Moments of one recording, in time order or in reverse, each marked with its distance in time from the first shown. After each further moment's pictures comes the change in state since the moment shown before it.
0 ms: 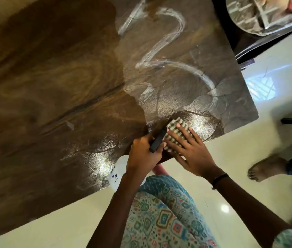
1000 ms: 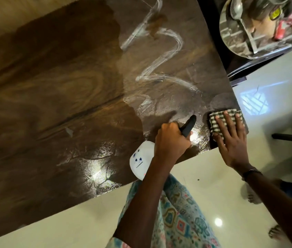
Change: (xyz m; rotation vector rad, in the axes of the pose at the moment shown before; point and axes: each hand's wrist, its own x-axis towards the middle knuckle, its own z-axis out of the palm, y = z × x) left_hand 0.028 0.091 0.017 -0.099 -0.008 0.119; right_hand -0.029 0.108 -0.041 0.134 0.128 0.553
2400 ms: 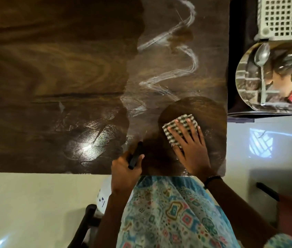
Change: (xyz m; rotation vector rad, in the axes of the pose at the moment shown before) left_hand -0.041 -0.041 0.042 -0.180 0.538 -0.402; right_hand 0.092 -0.027 -0.004 -0.171 -0.249 -0.615
